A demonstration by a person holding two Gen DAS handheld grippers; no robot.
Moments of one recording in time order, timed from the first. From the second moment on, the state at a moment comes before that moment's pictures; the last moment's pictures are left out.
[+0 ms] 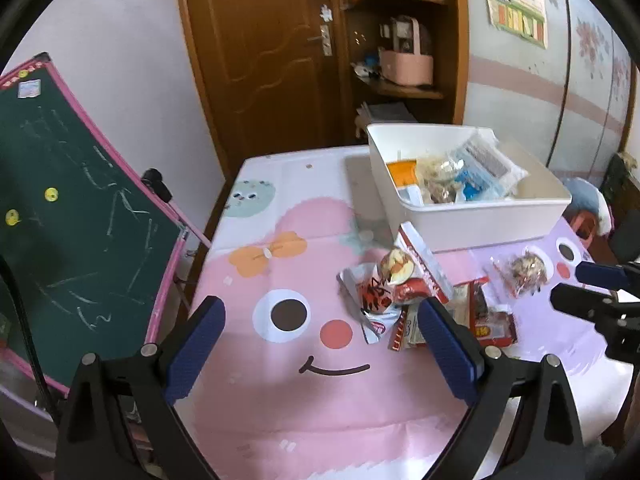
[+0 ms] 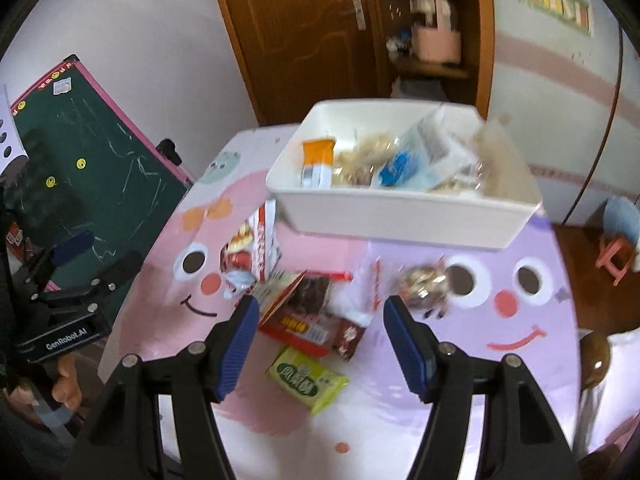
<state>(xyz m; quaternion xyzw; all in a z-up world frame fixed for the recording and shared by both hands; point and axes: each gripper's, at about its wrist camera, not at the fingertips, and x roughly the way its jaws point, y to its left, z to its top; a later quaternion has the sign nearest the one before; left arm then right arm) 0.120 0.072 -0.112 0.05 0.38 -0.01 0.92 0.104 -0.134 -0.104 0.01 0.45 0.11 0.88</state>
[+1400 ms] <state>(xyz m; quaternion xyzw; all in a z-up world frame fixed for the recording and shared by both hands) 0.271 0.045 -0.226 0.09 0.52 -0.16 0.83 0.154 -0.104 -0.175 0.04 0.51 0.18 0.84</state>
